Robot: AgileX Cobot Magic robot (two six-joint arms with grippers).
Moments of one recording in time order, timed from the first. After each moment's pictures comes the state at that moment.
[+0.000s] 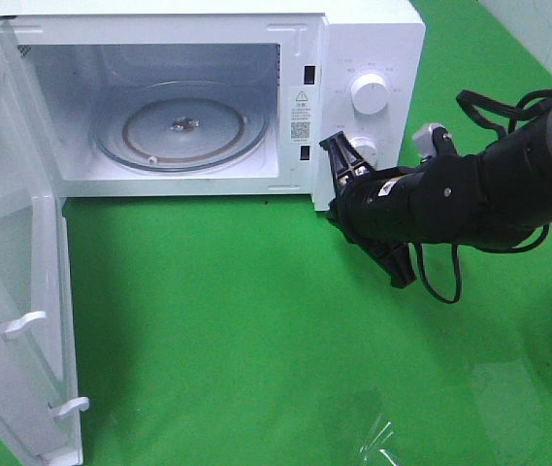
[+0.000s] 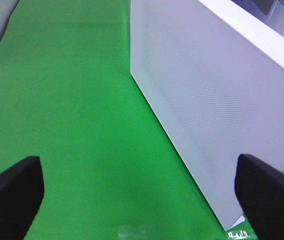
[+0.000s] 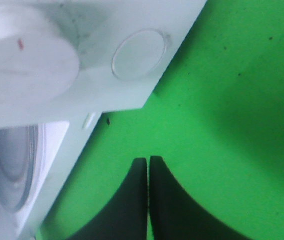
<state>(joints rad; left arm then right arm) 0.01 -0.01 -0.50 -0.10 1.06 0.07 0.54 1.92 -0.82 0.44 -0.39 1.02</state>
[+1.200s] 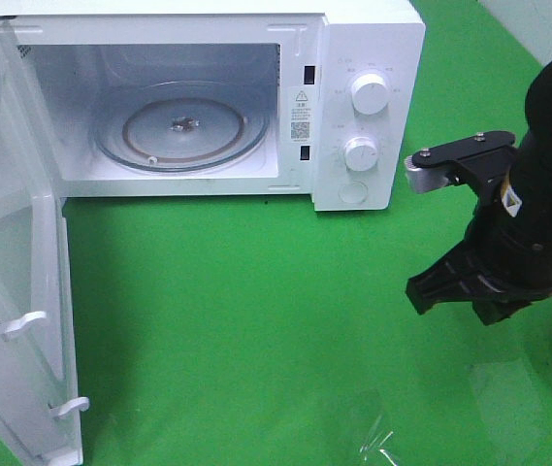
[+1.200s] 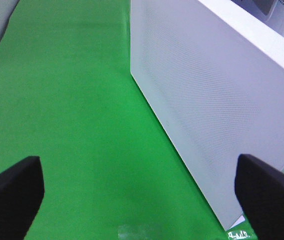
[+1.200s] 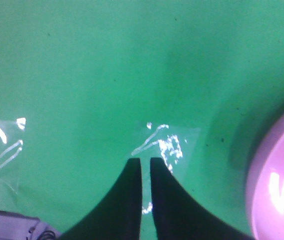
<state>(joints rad) 0.01 -0.01 -0.50 -0.10 1.06 0.07 0.54 1.52 -0.82 -0.27 0.81 0.45</state>
